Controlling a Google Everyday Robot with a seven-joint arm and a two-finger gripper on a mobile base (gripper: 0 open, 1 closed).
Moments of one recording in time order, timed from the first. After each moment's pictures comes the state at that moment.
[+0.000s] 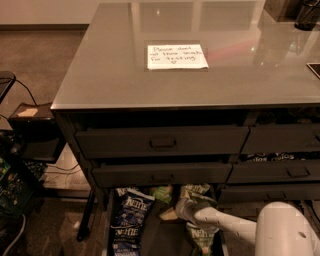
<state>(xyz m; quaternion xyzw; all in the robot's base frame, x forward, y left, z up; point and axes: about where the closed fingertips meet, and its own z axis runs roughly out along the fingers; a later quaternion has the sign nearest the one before) 0.613 -0.063 0.165 -0.39 0.82 0.12 0.40</state>
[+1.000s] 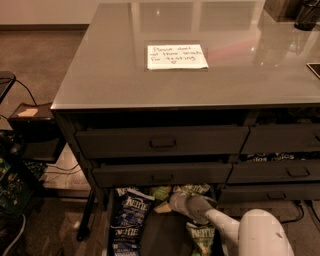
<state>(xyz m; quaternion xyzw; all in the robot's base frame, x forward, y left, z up) 0.662 -0.029 0.129 -0.40 0.80 0.16 0.42</state>
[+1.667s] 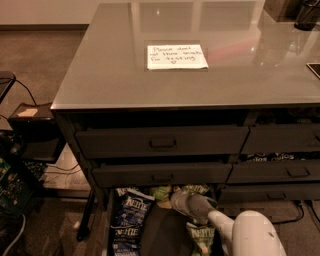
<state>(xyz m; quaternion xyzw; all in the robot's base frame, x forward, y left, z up) 0.677 -0.036 0.111 -0.39 0.80 0.15 0.42</state>
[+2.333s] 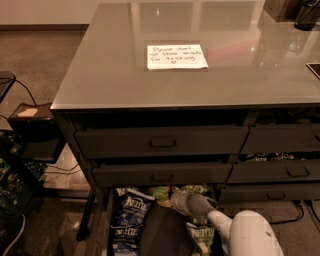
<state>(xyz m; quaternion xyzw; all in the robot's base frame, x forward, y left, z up) 0.683 -0.035 0.106 -0.39 0.80 0.16 0.42</state>
